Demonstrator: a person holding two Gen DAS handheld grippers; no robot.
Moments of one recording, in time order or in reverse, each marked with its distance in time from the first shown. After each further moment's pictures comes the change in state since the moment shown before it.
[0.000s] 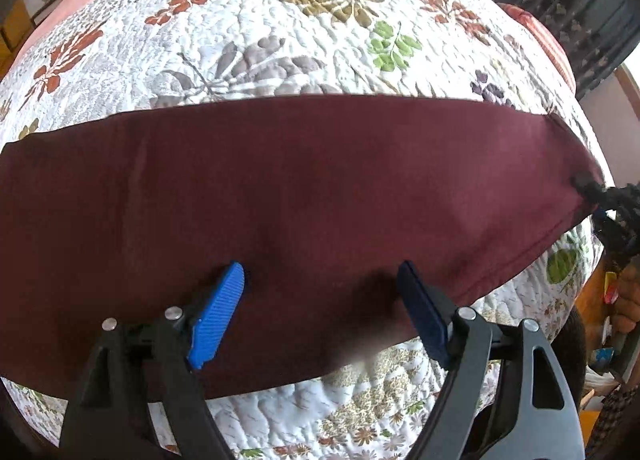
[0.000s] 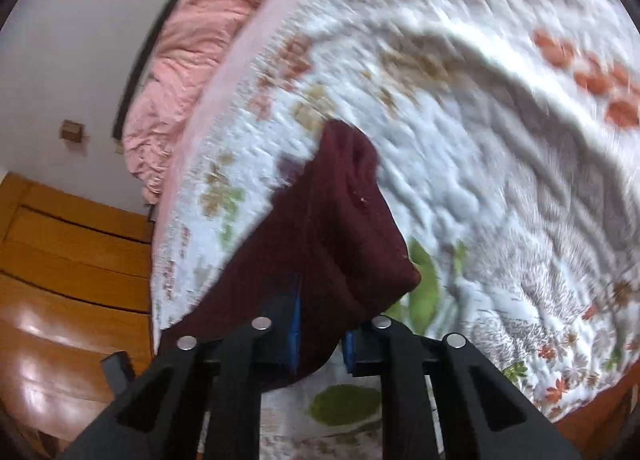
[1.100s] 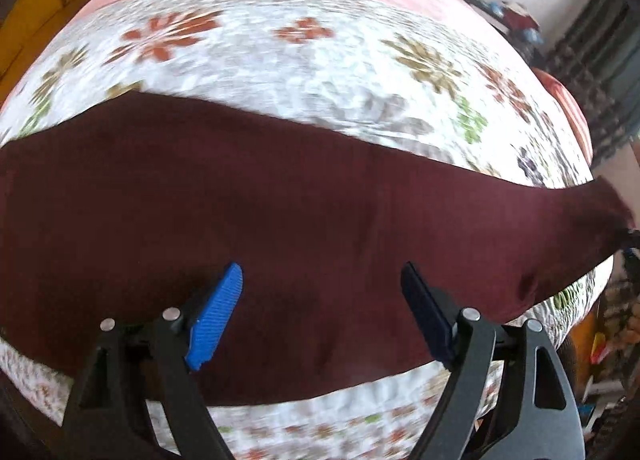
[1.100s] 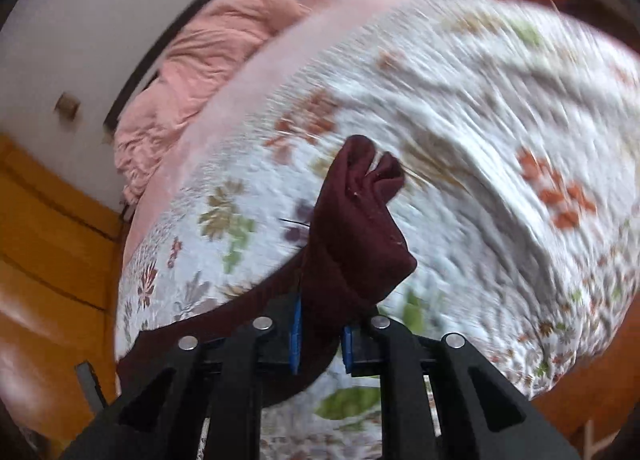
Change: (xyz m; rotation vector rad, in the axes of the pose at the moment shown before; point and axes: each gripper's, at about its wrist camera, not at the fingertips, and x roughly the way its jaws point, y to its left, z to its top) left arm -0.058 0.102 -0.022 -0.203 -0.109 0.038; right arm -0.037 0.070 0.006 -0.188 -0.115 -0.174
